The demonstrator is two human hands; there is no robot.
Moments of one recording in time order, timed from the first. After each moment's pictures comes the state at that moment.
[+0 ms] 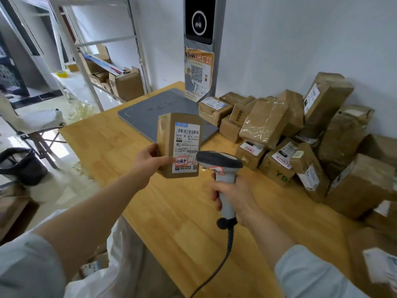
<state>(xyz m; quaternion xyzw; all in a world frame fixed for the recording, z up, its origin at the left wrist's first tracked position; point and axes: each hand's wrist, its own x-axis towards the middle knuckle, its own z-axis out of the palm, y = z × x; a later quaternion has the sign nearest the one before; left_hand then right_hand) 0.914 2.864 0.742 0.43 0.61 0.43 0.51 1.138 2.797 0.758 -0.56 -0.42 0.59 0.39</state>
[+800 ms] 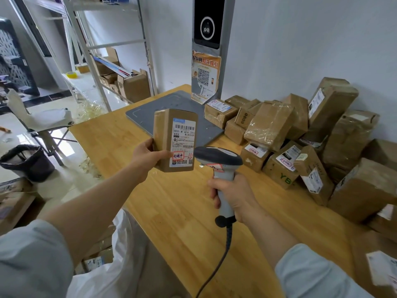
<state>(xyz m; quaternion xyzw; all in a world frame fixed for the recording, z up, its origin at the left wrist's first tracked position) 0.894 2.867 0.743 0.43 0.64 0.46 0.45 1.122 2.784 0.774 -0.56 -0.45 0.57 0.39</state>
